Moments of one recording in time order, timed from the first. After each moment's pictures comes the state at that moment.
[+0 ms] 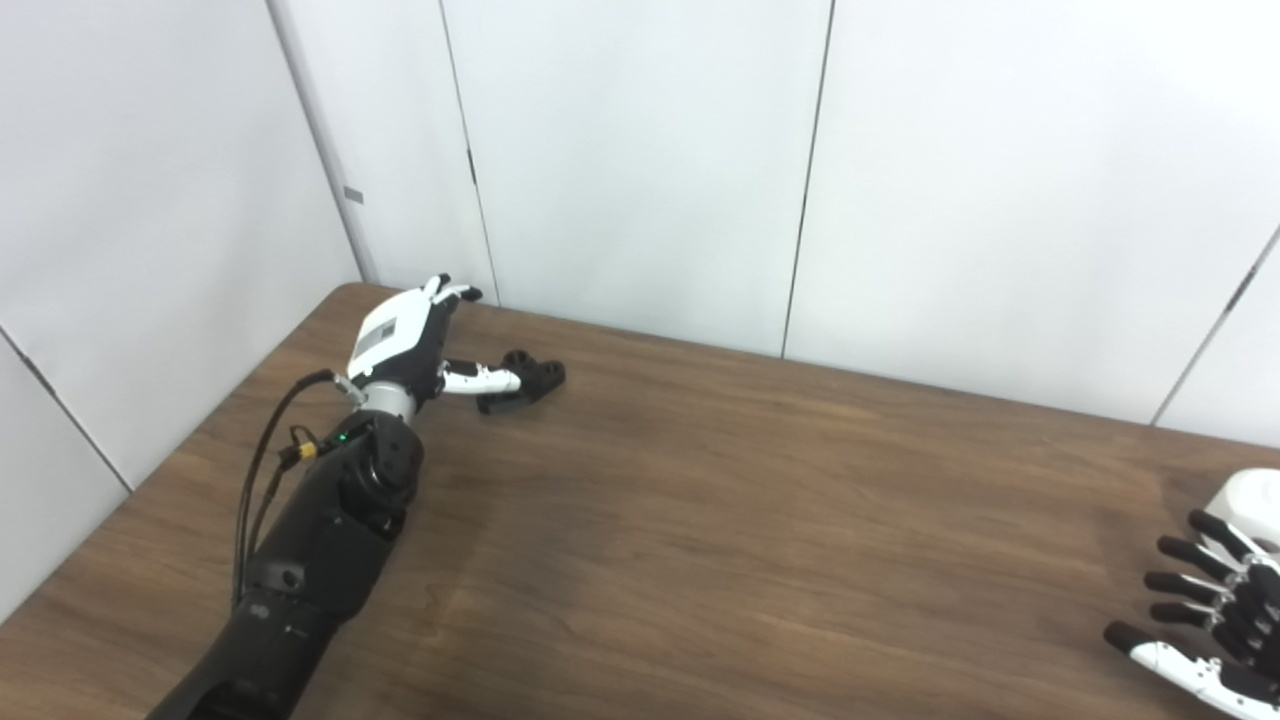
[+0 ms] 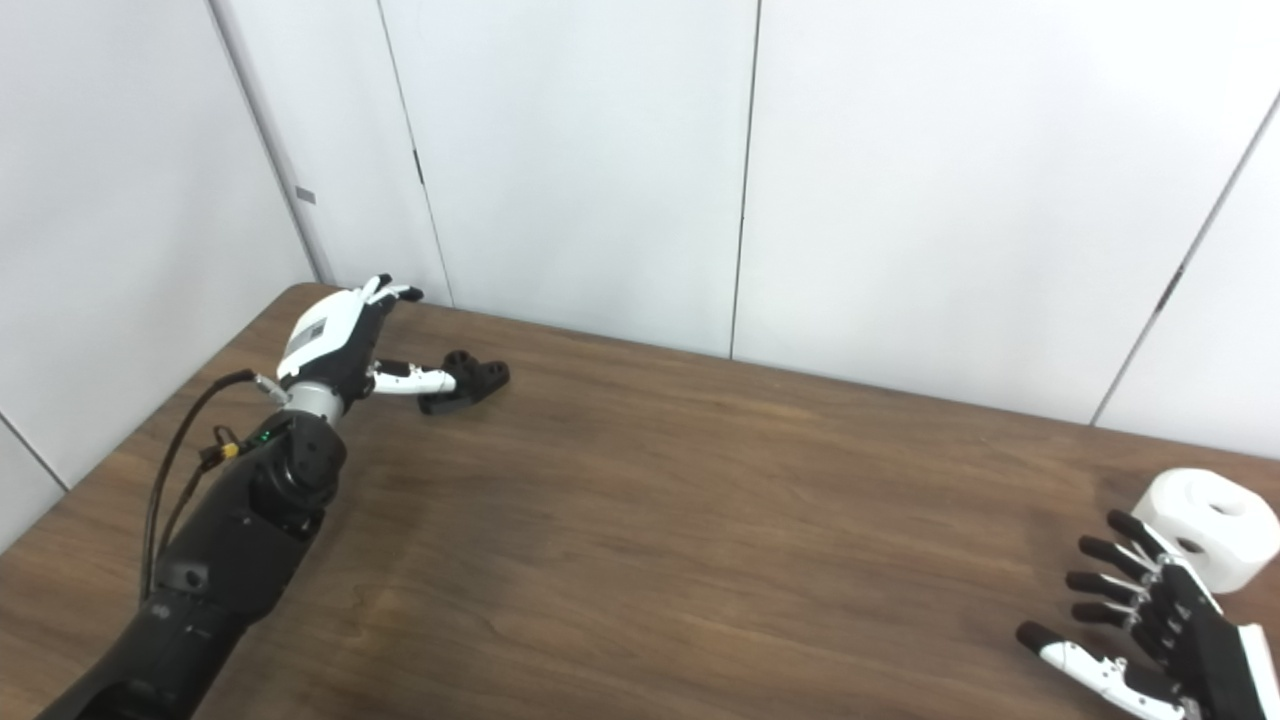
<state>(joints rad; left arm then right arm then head) -0.41 0.52 0.01 0.26 0.59 0.32 0.03 -0.09 -0.22 -0.13 -0.01 -0.01 0.00 0.03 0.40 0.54</state>
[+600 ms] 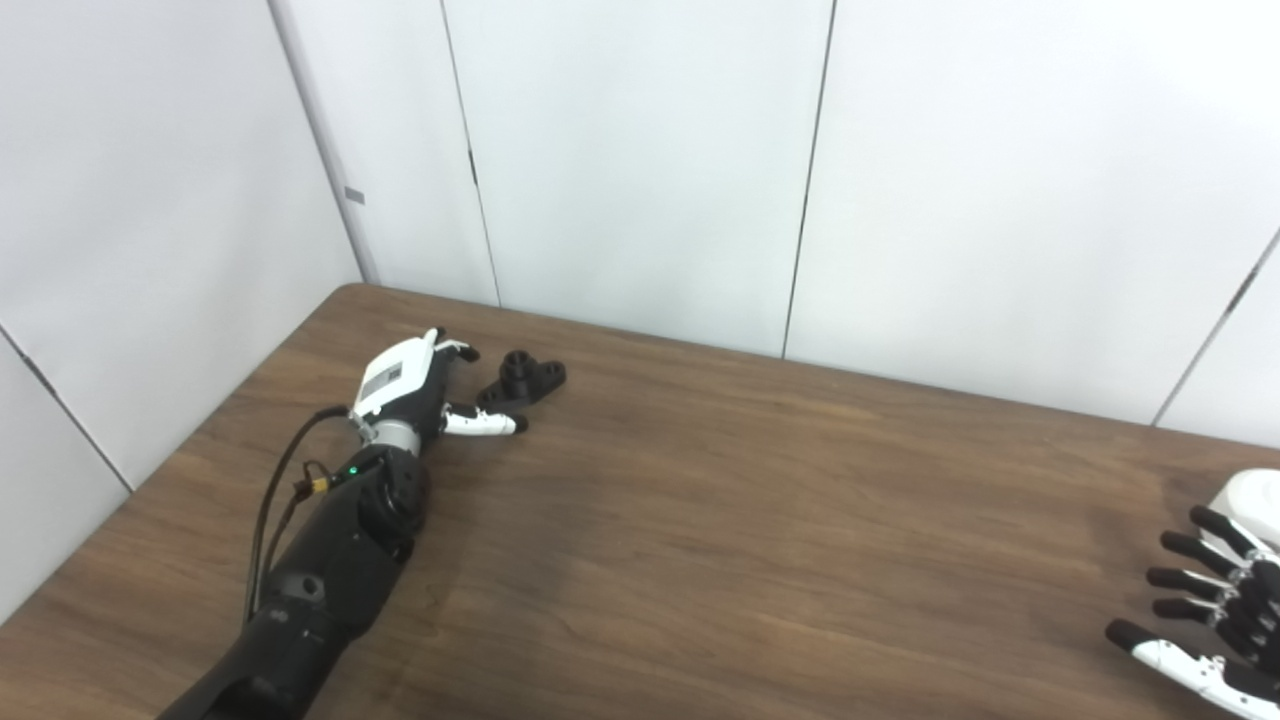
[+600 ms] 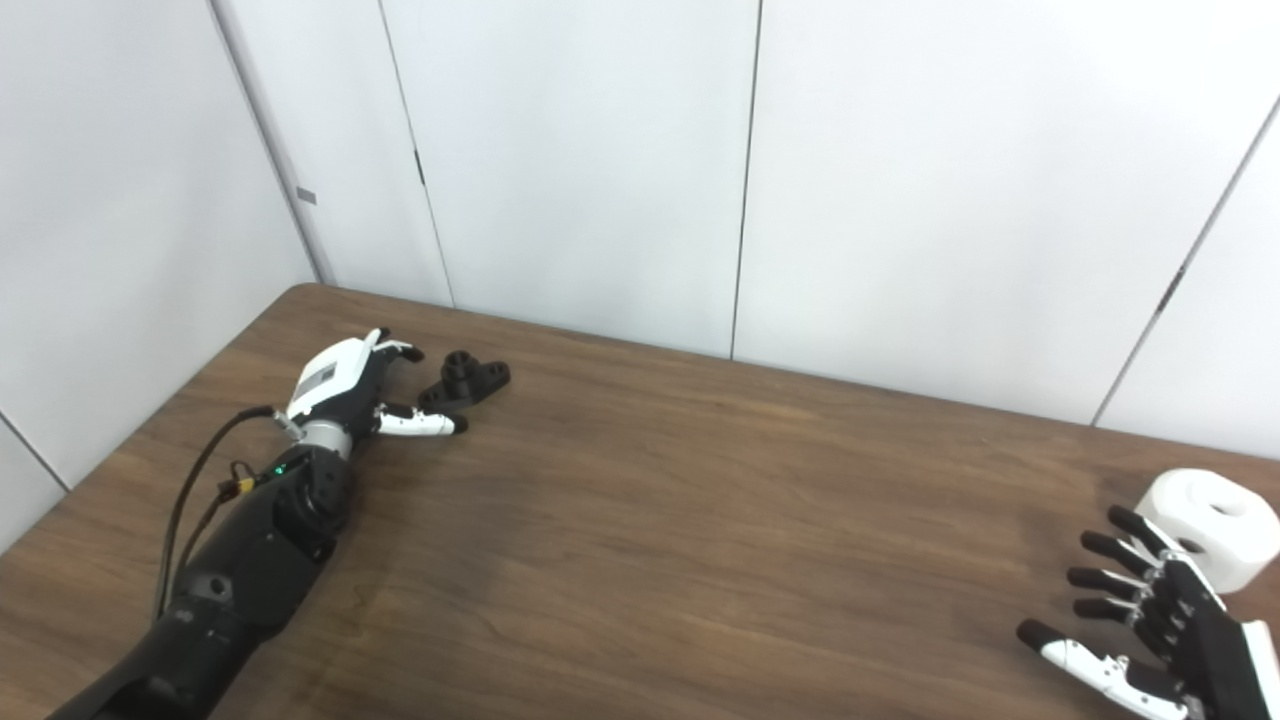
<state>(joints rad) -0.42 0.50 -0.04 0.45 0.59 0.30 0.12 -0.08 -0.23 -0.13 -0.06 -0.02 0.01 0.03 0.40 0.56</state>
